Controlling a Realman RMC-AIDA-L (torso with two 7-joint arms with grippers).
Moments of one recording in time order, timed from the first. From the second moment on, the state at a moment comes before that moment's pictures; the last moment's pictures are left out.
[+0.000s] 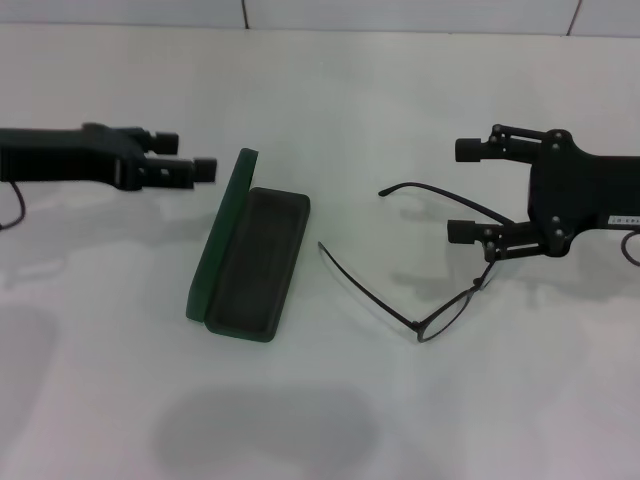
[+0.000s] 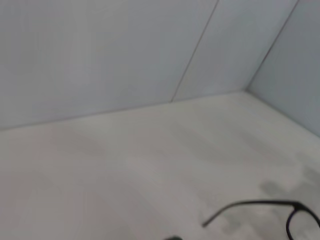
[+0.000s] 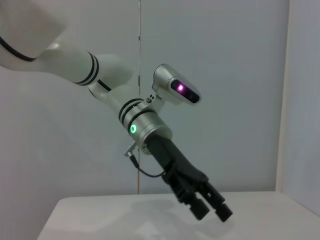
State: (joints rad) left arm -0.90 -2.08 2.85 -0.92 -0.19 1.82 -1.52; right arm 0.61 1.88 -1.34 -0.47 -1.29 -1.56 1.01
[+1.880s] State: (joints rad) left arm -1.03 -2.09 2.85 -0.72 0.09 1.62 -1.67; right arm 0.59 1.87 -1.34 -0.49 -1.29 -1.54 0.96
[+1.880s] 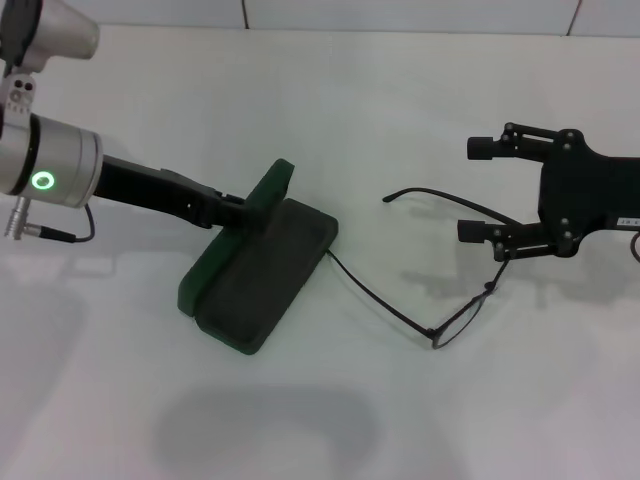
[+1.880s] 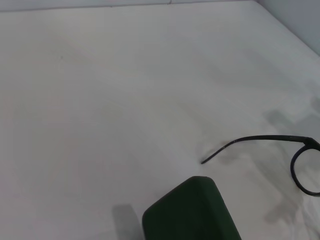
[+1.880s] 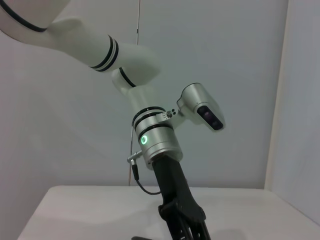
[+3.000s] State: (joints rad) left arm -1.20 -2.08 2.85 -0.71 0.02 1.37 -1.27; right arm 0.53 1.90 -1.31 -0.49 -1.36 -1.65 0.83
